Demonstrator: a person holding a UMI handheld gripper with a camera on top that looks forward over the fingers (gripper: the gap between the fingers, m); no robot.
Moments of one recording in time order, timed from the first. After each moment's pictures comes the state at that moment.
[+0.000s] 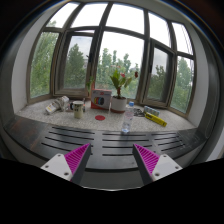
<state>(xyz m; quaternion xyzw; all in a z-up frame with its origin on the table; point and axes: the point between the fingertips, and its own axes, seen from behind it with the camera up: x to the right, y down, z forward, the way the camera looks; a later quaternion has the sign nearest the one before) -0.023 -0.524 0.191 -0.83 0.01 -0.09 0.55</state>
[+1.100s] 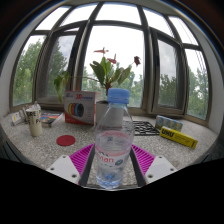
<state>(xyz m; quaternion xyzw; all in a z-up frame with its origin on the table) 0.154 -0.105 0.078 -0.78 0.00 -0.05 0.62</state>
